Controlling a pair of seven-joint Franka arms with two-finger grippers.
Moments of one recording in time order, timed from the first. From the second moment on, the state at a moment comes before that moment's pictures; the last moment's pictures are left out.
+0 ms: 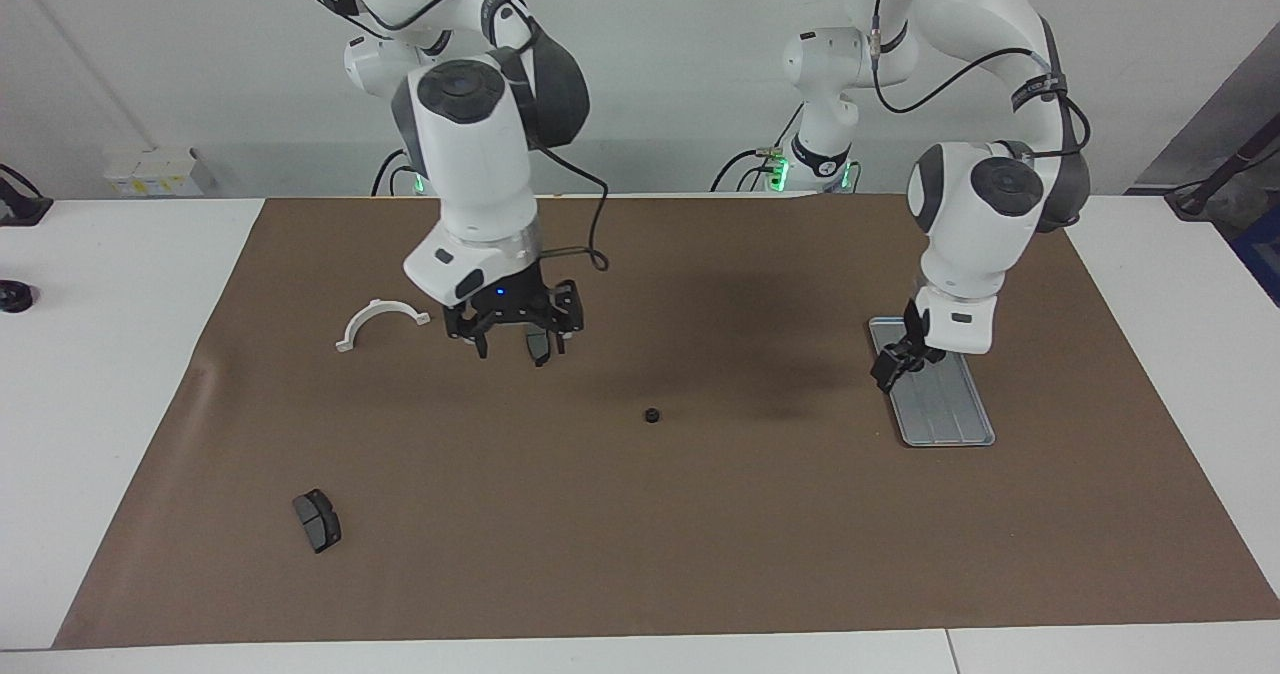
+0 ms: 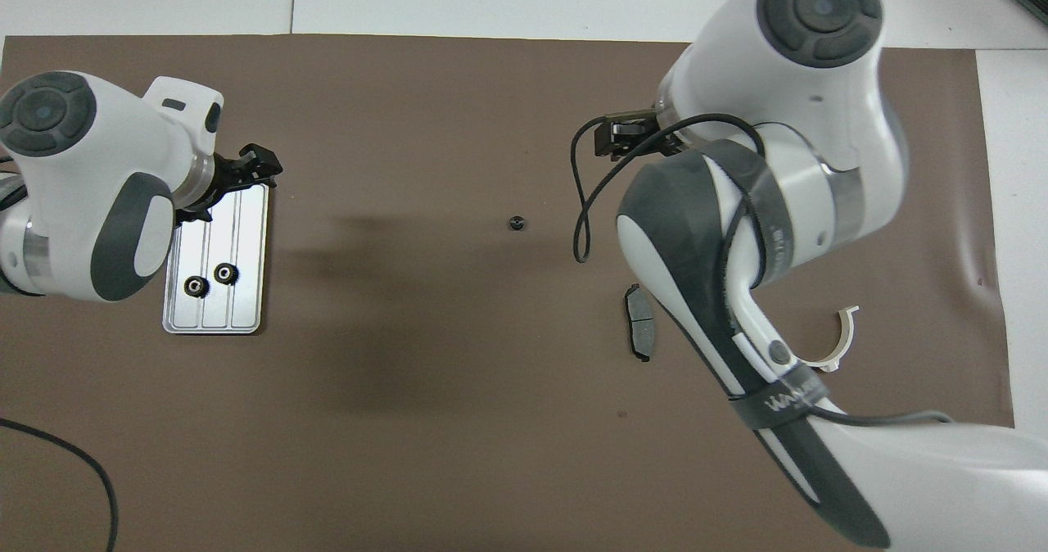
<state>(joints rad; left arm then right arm) 0.05 0.22 -0.15 -1.89 0.11 2.20 -0.64 0.37 0.46 0.03 -1.26 -0.05 1.86 0.39</state>
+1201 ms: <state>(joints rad) 0.14 0.16 -0.15 -2.25 0.11 2.52 -0.64 0.53 0.74 0.03 -1.27 -0.17 2.15 0.67</state>
